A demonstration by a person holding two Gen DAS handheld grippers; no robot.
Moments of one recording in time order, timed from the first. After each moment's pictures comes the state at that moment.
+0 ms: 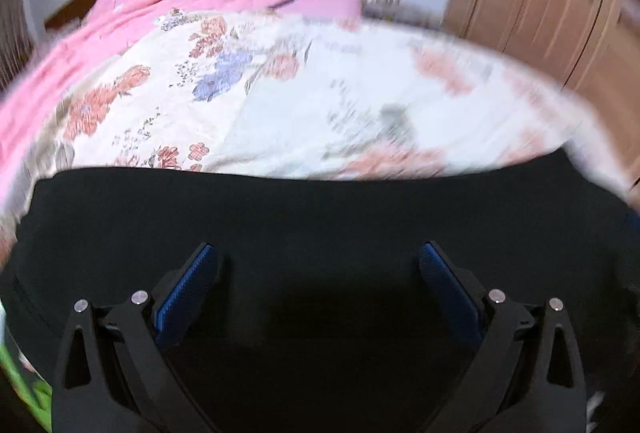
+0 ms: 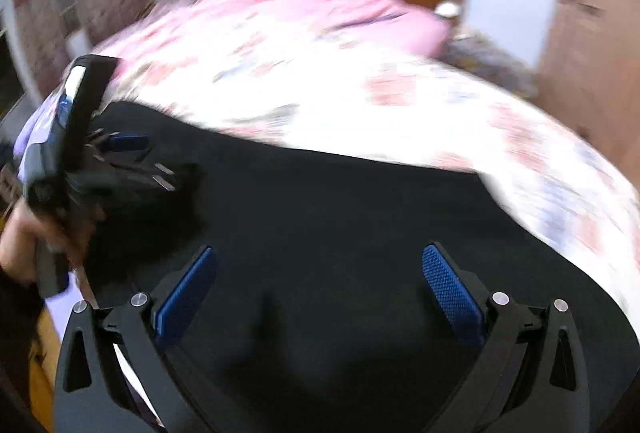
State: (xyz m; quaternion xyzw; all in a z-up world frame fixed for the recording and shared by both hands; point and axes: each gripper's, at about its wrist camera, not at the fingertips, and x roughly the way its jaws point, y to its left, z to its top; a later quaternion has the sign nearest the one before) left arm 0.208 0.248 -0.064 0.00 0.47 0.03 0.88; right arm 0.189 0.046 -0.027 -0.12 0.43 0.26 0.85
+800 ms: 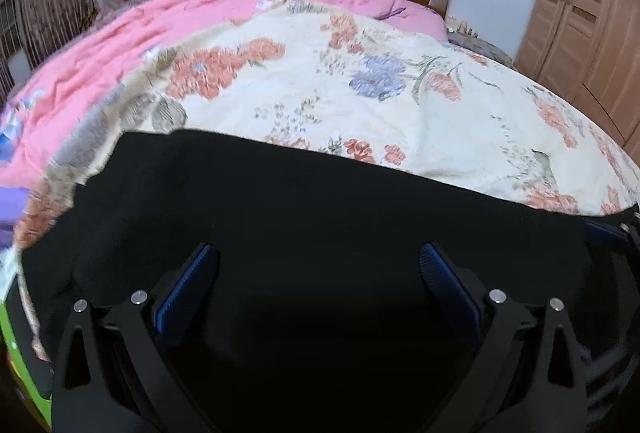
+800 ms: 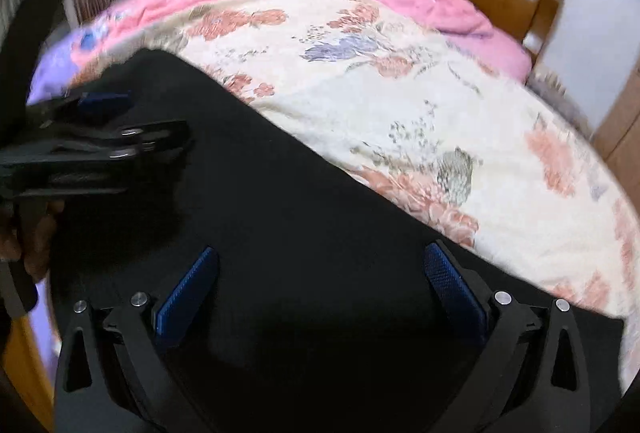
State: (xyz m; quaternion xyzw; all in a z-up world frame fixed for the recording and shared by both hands) left arm 0.186 0.374 -0.072 -0.08 0.42 0.12 0.90; right arm 0.220 0.180 -0.072 -0.18 0.42 0.33 0.83
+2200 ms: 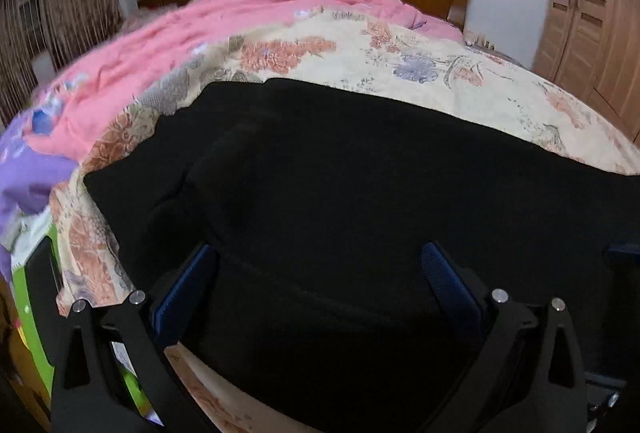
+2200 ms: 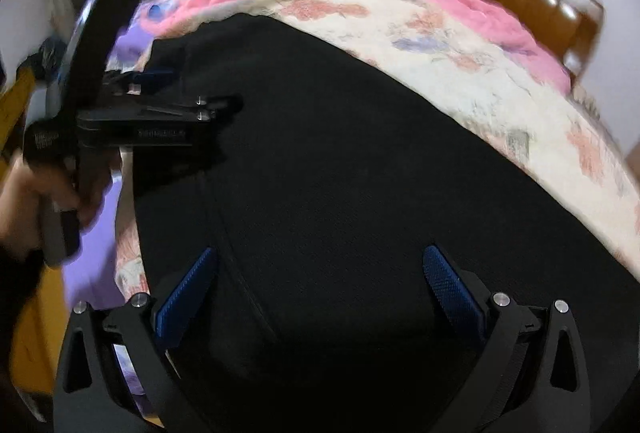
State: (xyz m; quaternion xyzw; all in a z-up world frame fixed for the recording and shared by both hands) left arm 0.107 0.386 -0.084 -0.06 0.39 0.17 0.90; right arm 0.134 0.173 -0.073 -0.20 0.42 0.40 0.79
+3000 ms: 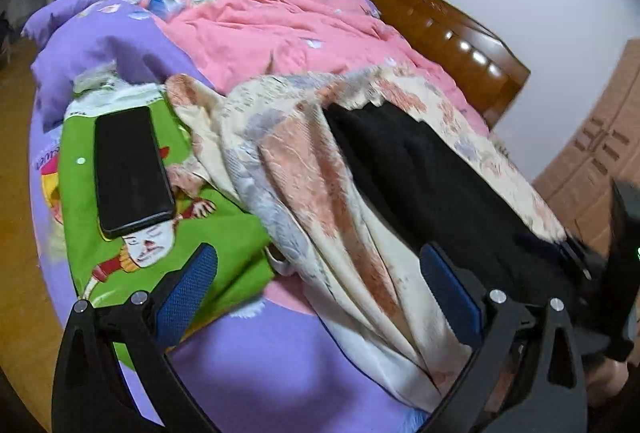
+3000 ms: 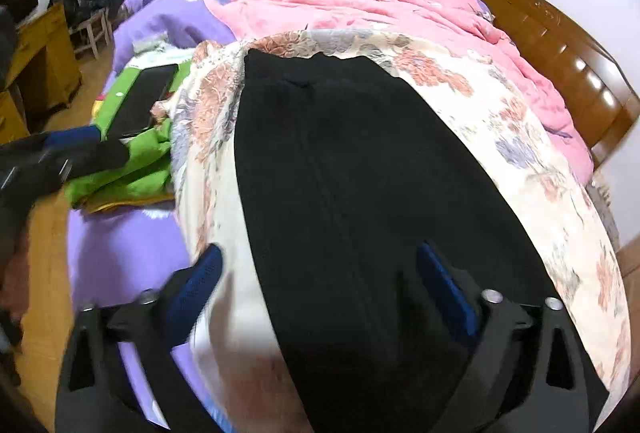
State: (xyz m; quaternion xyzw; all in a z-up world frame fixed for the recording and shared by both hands) left arm -0.073 0.471 -0.062 -0.28 0.31 0.20 0.89; right arm 0.077 0.315 -0.054 -0.32 0.34 0.44 0.77
